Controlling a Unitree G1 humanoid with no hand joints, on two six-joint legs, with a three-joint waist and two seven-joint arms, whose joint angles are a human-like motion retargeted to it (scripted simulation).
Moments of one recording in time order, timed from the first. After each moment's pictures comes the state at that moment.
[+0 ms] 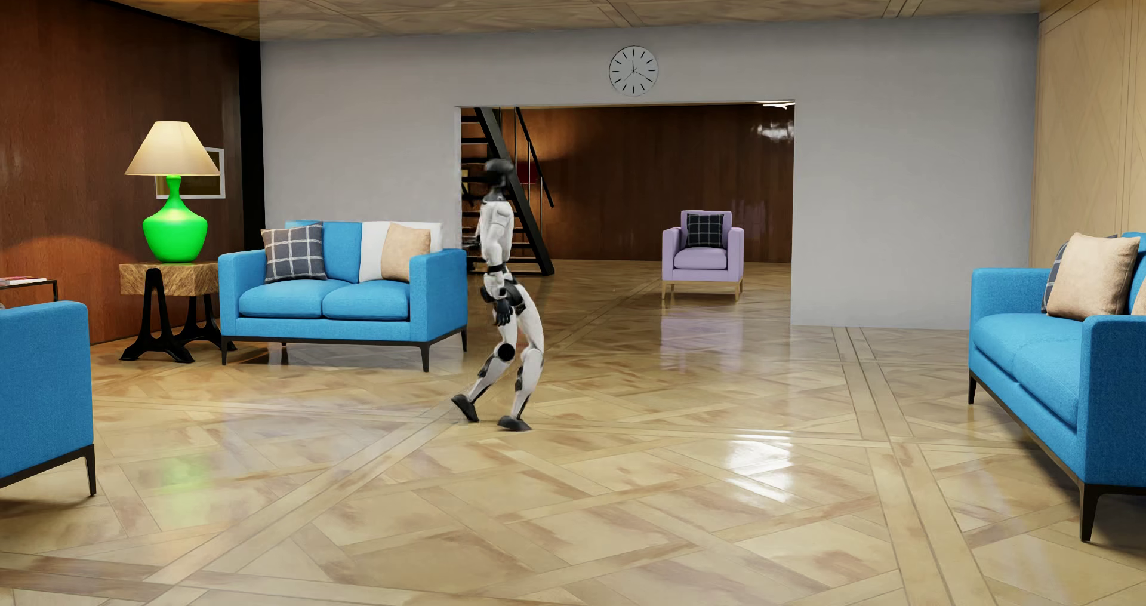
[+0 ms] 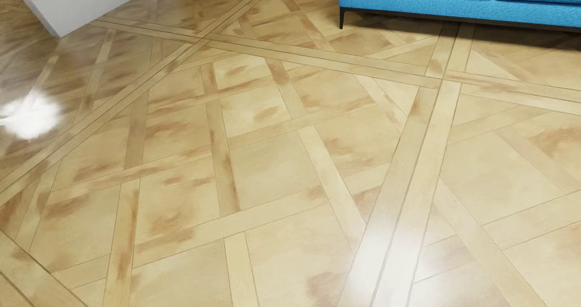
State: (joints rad) body -0.05 -0.16 -0.23 -0.14 -0.20 0.09 0.00 0.00 0.13 0.91 0.69 0.16 0.36 0.14 -0.07 0.37 -0.41 0.00 0.00 -0.57 0.39 0.75 0.98 0.00 0.00 0.00 0.00 0.00 0.00
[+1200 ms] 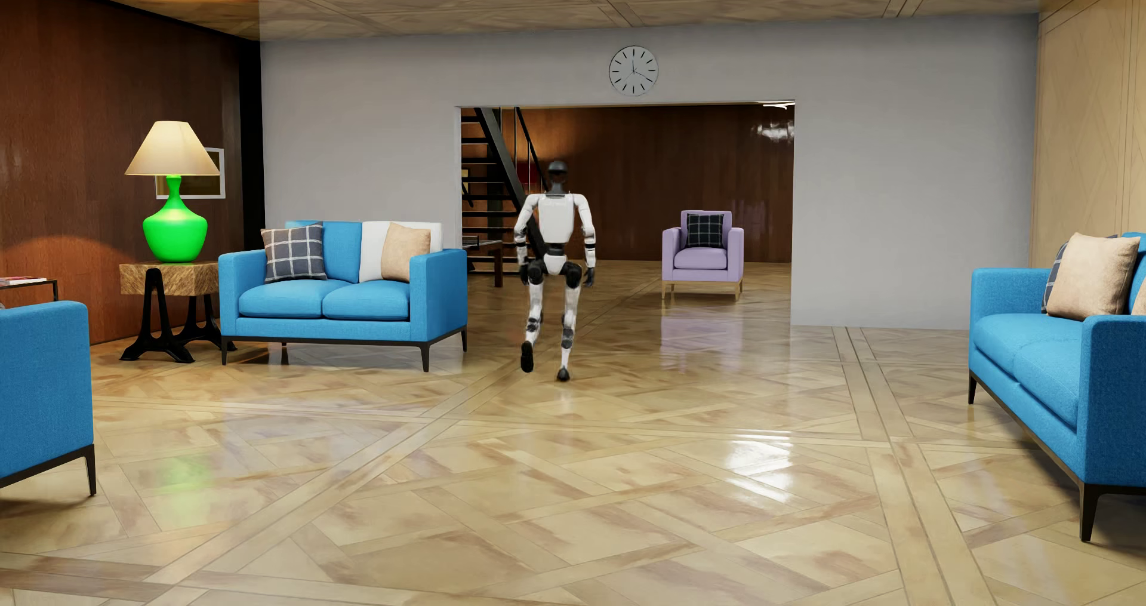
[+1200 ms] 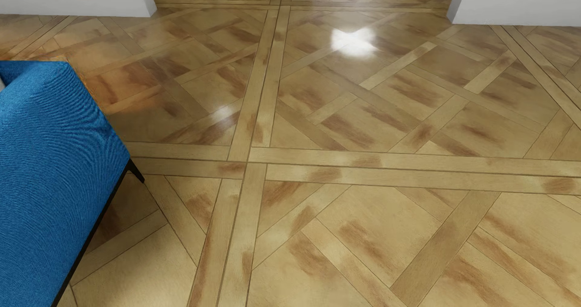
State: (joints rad) body -0.19 -0.12 -0.06 -0.05 0.02 -0.09 0.00 0.00 0.12 1.35 0.66 0.26 0.36 0.09 -0.23 0.40 -0.34 0.00 0.00 -0.53 0.45 0.76 0.75 0.00 0.00 0.00 0.00 0.00 0.00
